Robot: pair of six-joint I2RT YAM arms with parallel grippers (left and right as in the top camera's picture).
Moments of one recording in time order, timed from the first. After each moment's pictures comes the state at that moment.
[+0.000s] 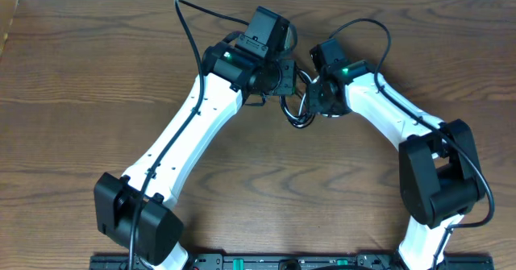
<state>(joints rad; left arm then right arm) -0.52 1.77 1.68 -0.96 0.16 -0.41 0.41 1.97 1.38 -0.73 0.01 0.41</state>
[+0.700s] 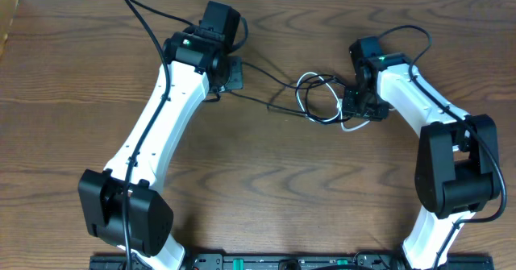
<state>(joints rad) -0.32 1.77 1.64 -1.11 -0.12 -0.37 0.21 1.98 1.38 -0.91 0.04 0.43</state>
